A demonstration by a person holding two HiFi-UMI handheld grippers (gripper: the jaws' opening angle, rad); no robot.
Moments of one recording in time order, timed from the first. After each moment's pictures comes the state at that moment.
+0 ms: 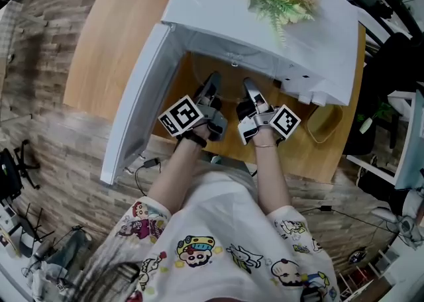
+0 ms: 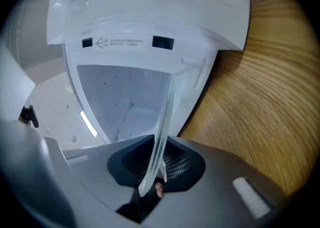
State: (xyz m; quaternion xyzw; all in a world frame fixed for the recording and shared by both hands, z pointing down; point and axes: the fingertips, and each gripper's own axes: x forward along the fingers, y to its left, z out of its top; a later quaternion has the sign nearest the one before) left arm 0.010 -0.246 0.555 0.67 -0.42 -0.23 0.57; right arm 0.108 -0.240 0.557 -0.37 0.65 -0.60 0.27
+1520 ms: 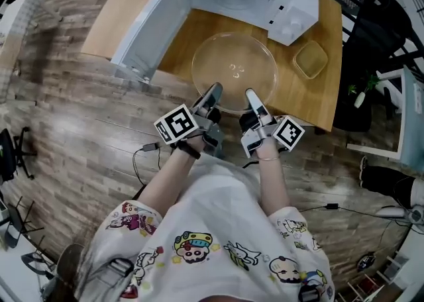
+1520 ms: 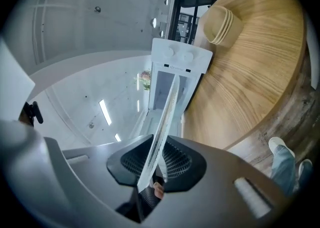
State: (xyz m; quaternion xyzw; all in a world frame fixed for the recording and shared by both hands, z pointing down) left arm 0.036 0.033 0.463 0.70 -0.37 -0.24 0.56; right arm 0.128 0.037 0.463 -0.34 0.70 -0.56 0.27
